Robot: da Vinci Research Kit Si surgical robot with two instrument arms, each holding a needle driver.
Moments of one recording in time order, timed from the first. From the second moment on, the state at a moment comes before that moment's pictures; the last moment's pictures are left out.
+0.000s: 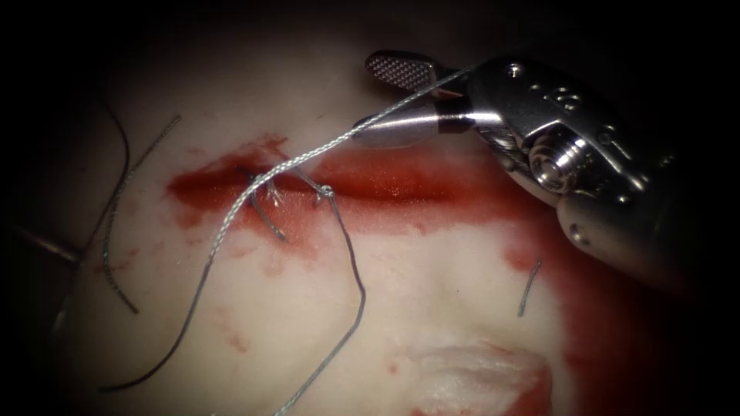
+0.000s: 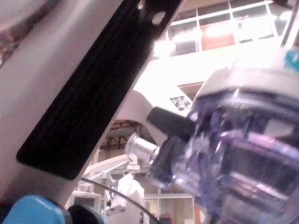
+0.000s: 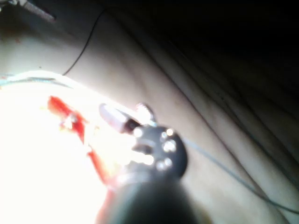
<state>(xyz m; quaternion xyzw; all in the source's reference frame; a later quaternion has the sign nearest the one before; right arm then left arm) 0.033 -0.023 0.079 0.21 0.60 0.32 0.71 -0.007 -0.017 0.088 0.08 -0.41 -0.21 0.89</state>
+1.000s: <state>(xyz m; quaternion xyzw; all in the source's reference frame) 0.033 -0.023 0.079 0.21 0.59 0.33 0.70 -0.020 -0.025 0.084 0.07 -0.55 0.09 0.83</state>
